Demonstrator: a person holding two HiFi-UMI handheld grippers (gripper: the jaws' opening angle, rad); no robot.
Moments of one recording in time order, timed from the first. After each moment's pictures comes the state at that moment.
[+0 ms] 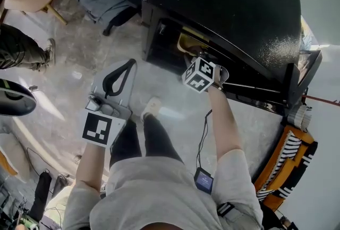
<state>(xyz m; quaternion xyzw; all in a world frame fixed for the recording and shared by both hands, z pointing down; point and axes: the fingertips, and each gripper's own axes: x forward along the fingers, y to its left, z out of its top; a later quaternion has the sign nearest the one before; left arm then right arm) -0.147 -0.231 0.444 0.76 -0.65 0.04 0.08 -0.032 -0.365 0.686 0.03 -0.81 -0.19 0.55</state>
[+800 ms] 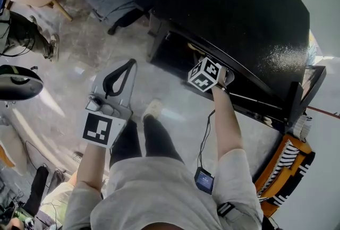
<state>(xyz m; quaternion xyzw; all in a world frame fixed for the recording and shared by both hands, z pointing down) -0.169 -0.244 0.448 0.73 -0.67 0.05 0.08 -0.038 -0.415 0.694 0.07 -0.79 -0.22 0.56</state>
